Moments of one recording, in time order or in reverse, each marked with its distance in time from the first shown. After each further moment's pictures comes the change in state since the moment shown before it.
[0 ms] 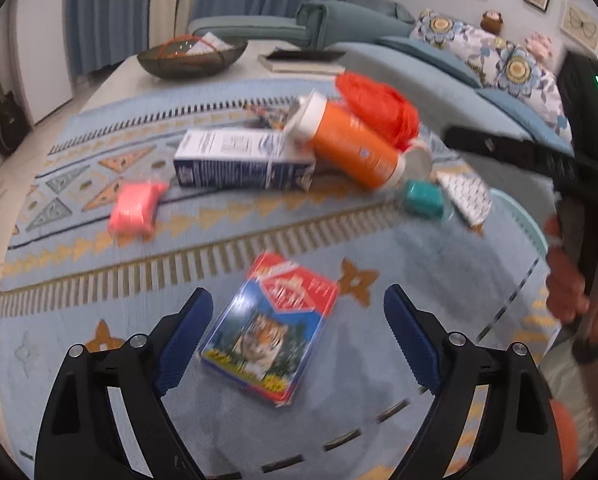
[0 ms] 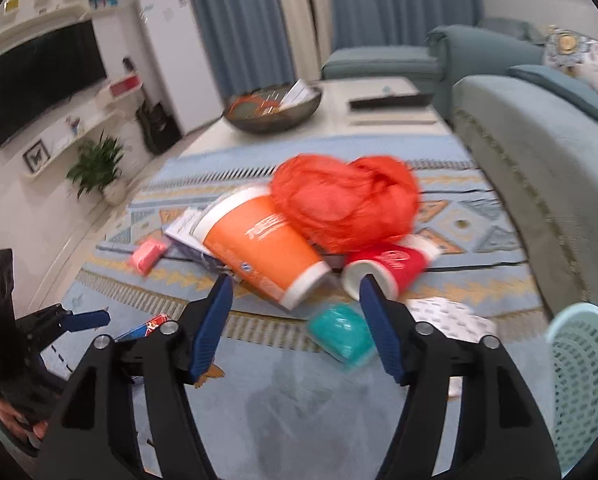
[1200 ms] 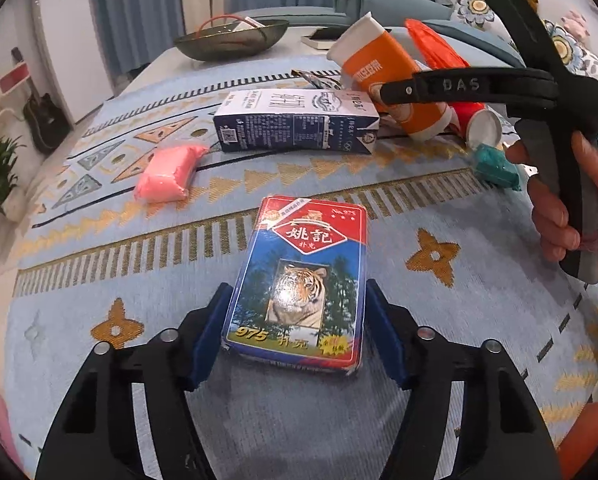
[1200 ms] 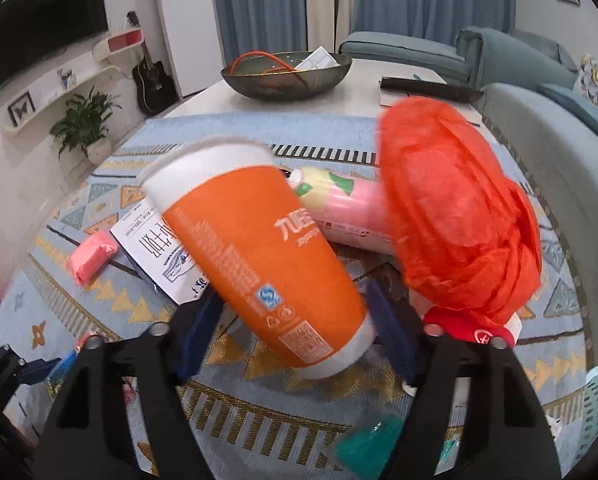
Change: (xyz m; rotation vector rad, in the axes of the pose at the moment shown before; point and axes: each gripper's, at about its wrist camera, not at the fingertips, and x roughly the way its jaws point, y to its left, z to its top) left arm 0.027 0.004 -0.022 -0.005 0.008 0.207; right arm 0.105 0.030 0.030 -0.137 0.039 -0.109
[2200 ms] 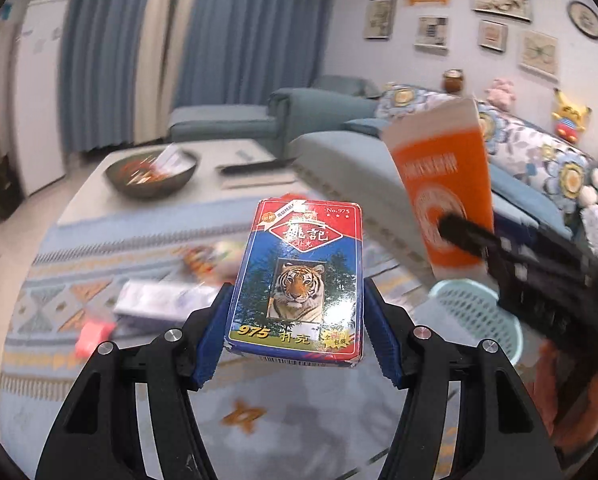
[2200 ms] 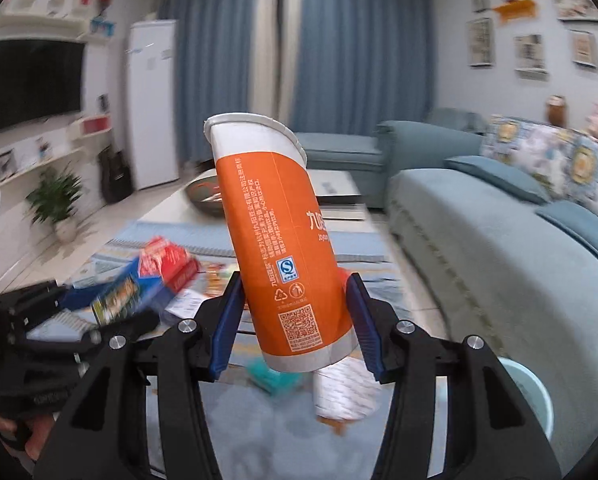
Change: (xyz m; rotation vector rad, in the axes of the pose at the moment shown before) left arm -0.106 -0.102 0.095 0.048 -0.362 -0.254; right arm -0.244 -0.058 -0.068 0.153 -0.385 -0.260
